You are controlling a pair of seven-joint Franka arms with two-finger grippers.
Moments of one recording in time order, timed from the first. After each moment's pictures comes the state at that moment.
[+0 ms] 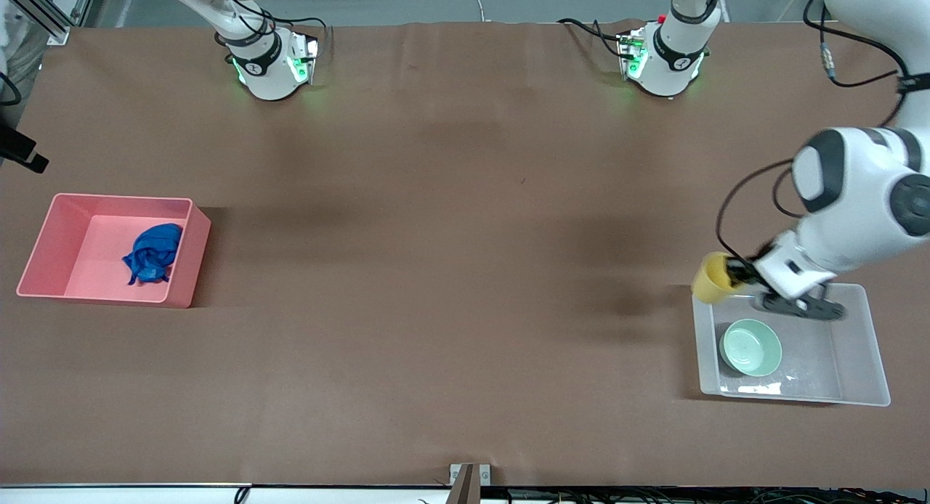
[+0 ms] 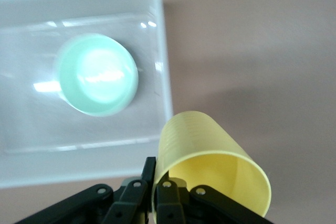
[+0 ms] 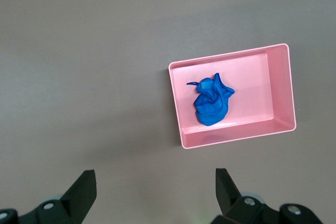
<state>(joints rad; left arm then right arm) -0.02 0.40 0.03 -1.65 -0.04 2.08 0.20 -0.08 0.01 -0.06 -1.43 -0.01 1.45 0.08</state>
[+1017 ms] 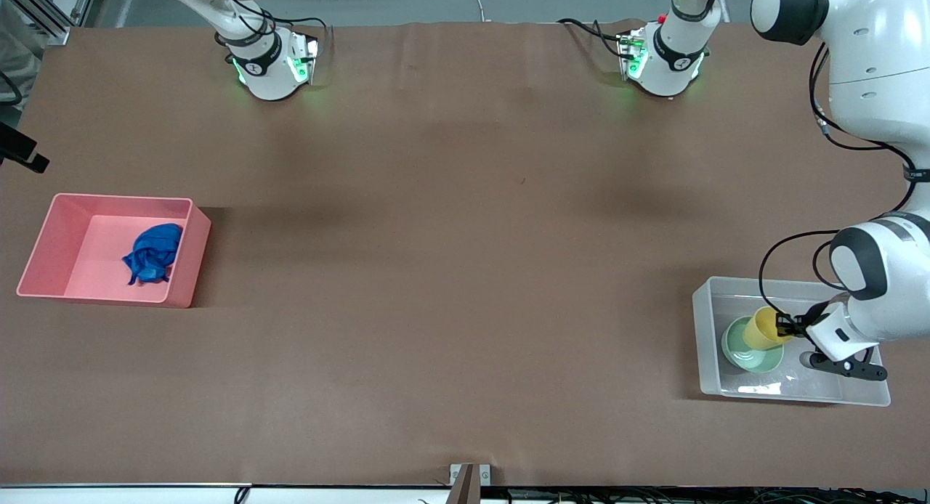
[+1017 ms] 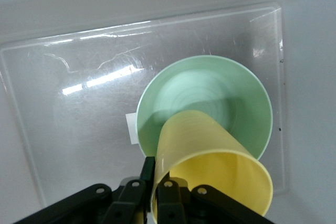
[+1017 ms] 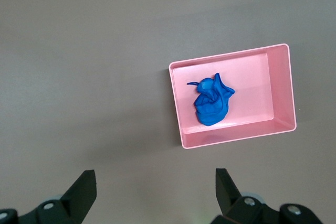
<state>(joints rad) 0.02 0.76 0.17 -1.41 -0.15 2.14 0.45 -0.08 0.01 -0.06 -1.43 -0.01 1.45 0.08</state>
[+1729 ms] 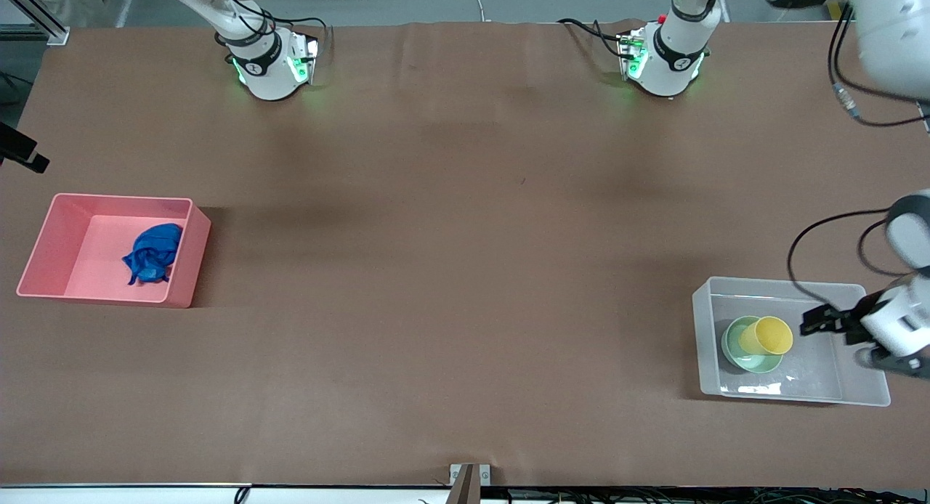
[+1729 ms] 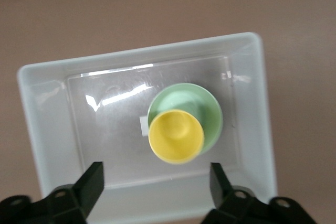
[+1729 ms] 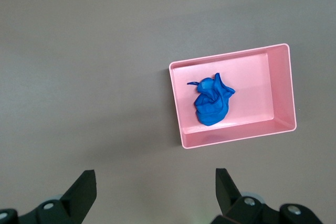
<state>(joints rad) 0.02 0.51 0.17 -1.35 -0.16 1.91 0.42 -0.08 0.01 -0.05 -1.44 -0.01 1.45 0.08</state>
